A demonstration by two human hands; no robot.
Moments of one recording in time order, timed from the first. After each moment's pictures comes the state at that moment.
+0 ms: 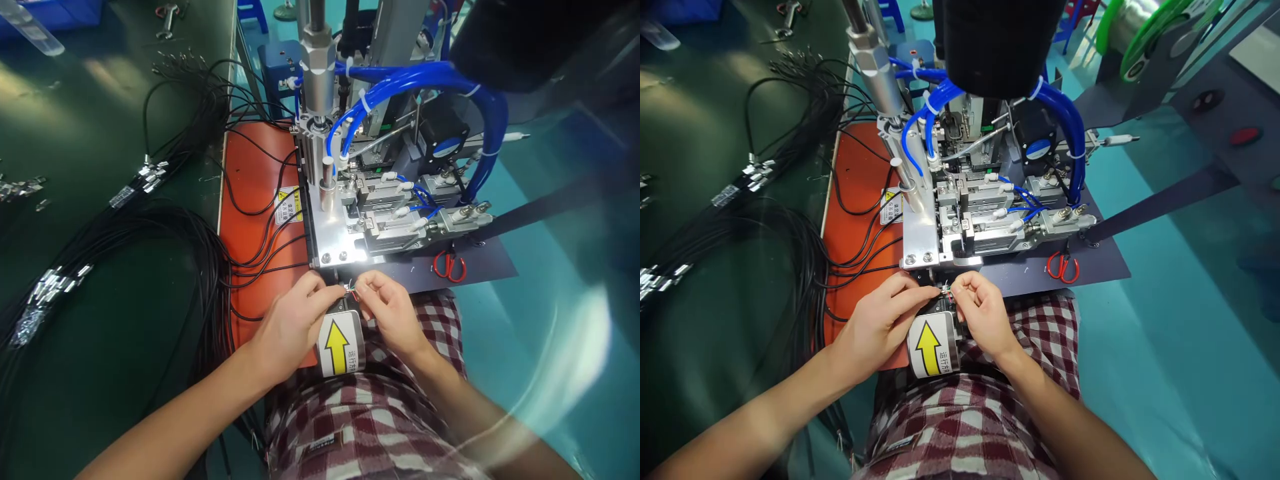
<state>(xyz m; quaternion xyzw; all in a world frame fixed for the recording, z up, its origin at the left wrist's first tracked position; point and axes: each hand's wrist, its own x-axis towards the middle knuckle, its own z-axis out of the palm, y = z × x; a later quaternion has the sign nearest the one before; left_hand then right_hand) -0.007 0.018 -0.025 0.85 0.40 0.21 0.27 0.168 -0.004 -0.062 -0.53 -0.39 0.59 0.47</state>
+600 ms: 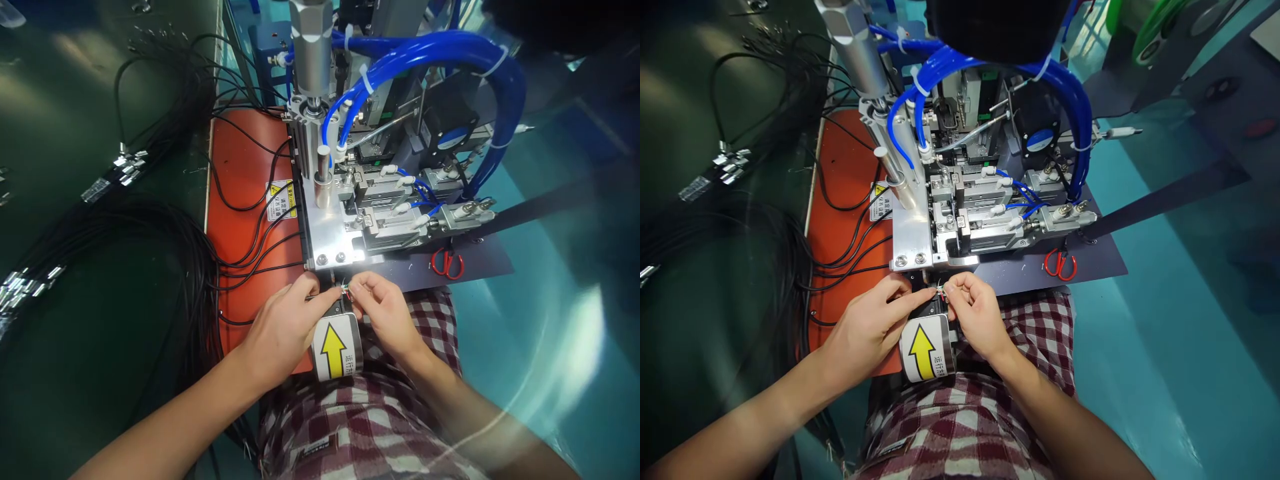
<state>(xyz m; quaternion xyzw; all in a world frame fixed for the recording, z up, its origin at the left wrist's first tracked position) -0.007 0.021 -0.028 0.90 0.39 0.16 0.15 0.165 -0.001 -0.063 -0.55 -0.37 0.60 0.45</state>
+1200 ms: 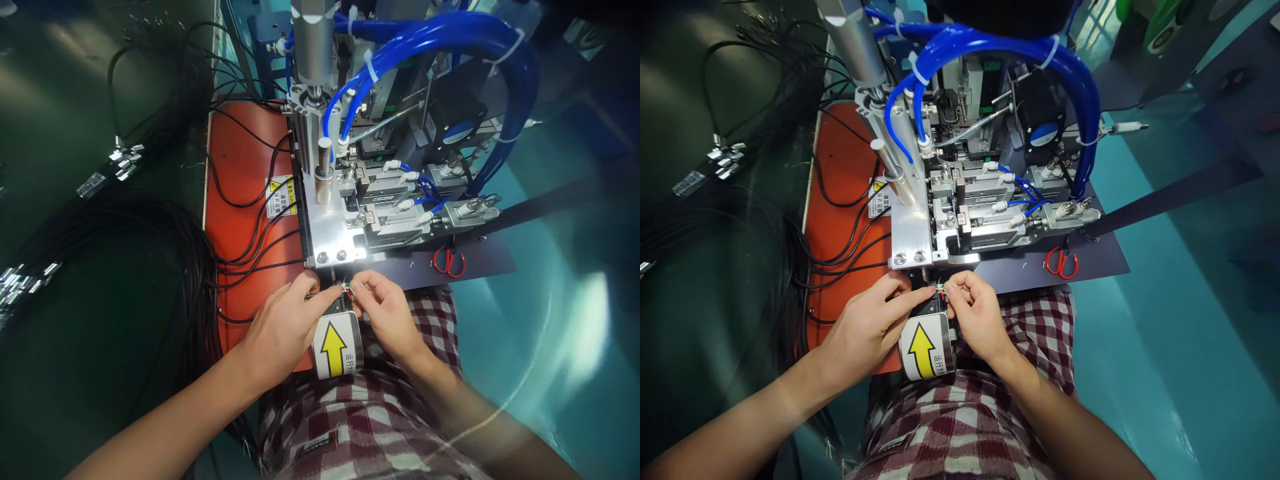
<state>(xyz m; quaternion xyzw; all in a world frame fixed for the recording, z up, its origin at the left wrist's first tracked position) -0.008 0.019 -0.031 0.89 0.40 0.16 0.16 0.165 -0.003 -0.062 -0.56 -0.38 0.59 0.44</state>
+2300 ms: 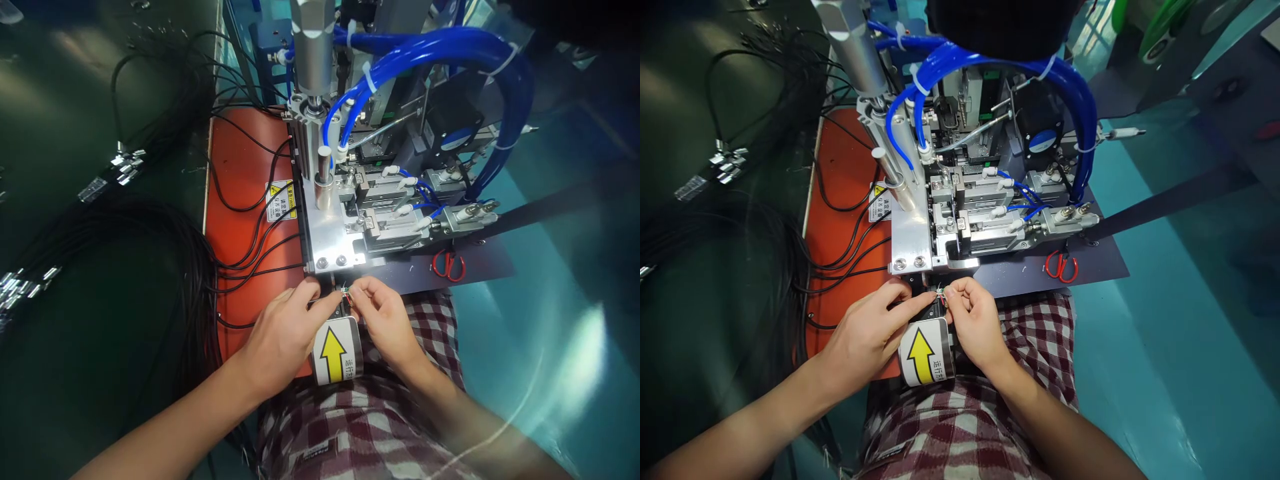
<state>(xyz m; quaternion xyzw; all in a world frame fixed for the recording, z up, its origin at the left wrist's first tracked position) -0.008 0.019 -0.030 0.91 0.38 0.14 0.13 0.158 -0.006 -0.064 -0.58 -0.34 0.59 0.45</state>
